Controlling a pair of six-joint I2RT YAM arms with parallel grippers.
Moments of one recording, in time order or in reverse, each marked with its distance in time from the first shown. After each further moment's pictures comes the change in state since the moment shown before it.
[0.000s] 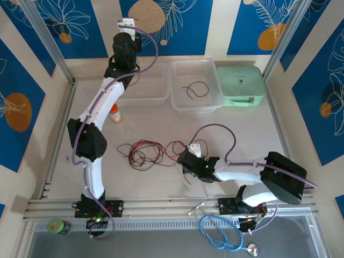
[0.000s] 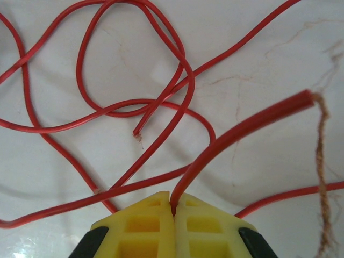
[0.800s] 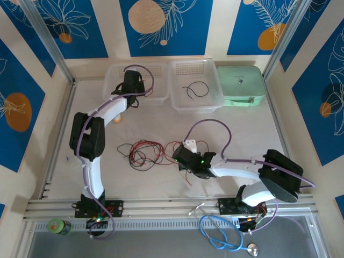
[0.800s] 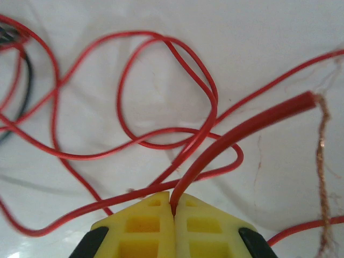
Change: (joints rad) left arm 0.029 -0.041 -0.528 -0.202 0.206 -0.404; right arm -0.015 0.017 0.129 -0.090 -0.014 -0.040
